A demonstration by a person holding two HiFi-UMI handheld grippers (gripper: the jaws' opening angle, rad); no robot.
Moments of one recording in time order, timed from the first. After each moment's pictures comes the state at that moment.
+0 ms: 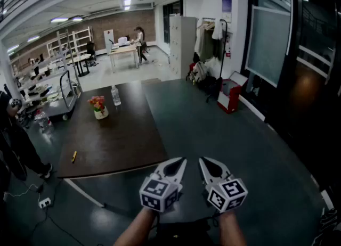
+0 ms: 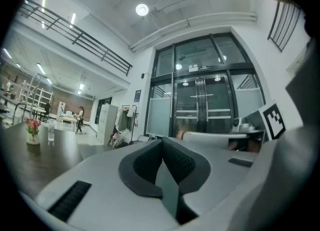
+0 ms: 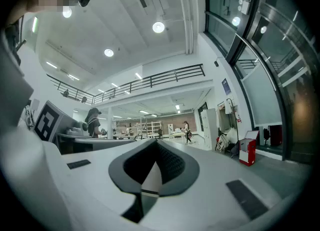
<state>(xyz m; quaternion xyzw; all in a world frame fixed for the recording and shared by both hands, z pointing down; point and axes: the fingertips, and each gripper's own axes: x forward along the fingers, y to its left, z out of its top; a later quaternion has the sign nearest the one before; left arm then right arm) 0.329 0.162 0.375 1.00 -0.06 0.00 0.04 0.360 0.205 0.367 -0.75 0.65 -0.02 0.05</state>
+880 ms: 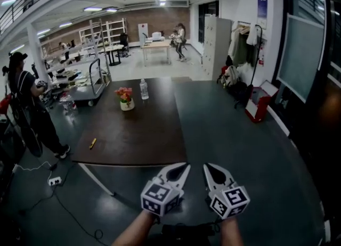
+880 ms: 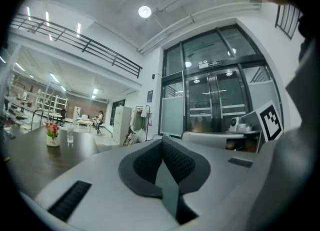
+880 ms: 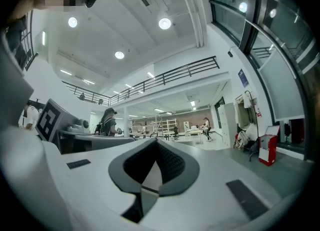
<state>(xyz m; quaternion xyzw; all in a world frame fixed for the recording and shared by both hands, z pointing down) 0.294 0.128 0.387 0.99 -0.14 0.01 0.03 0.336 0.163 0.384 -0.69 0.72 -0.02 0.05</state>
